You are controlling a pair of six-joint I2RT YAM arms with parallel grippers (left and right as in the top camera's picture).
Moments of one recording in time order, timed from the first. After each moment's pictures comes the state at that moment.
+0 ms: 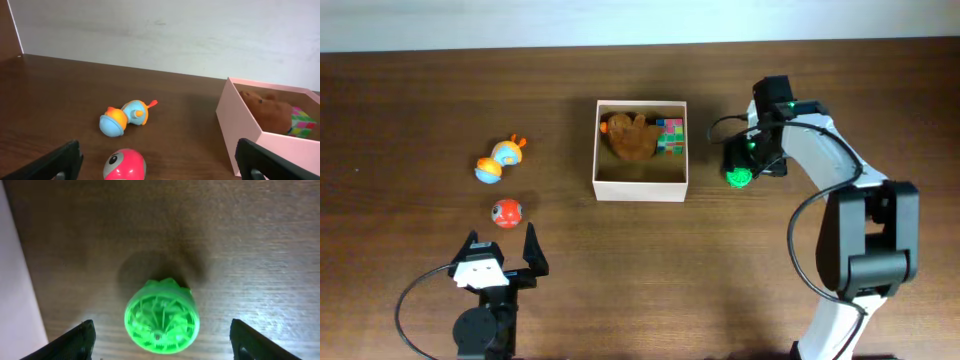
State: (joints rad) left arm -0.03 0.01 0.01 -0.07 -0.10 -0.13; right arm 0.08 2.03 1.48 -0.85 -0.12 0.18
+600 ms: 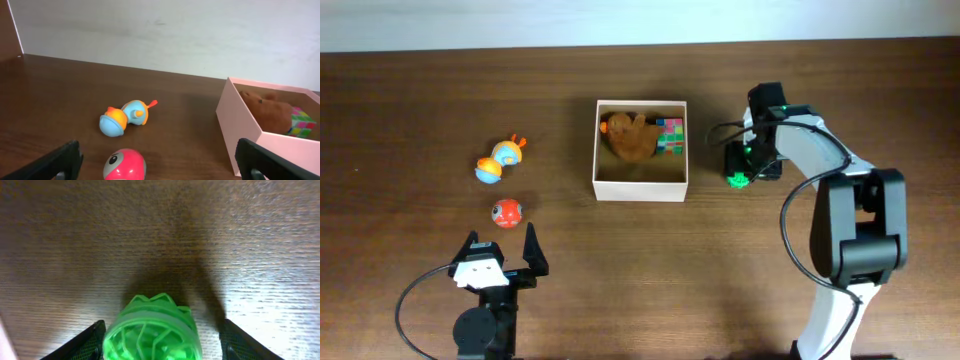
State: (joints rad) left arm -0.03 0.01 0.01 -0.07 -0.10 -0.13; right arm 0.08 2.10 1.48 -0.83 -0.11 0.16
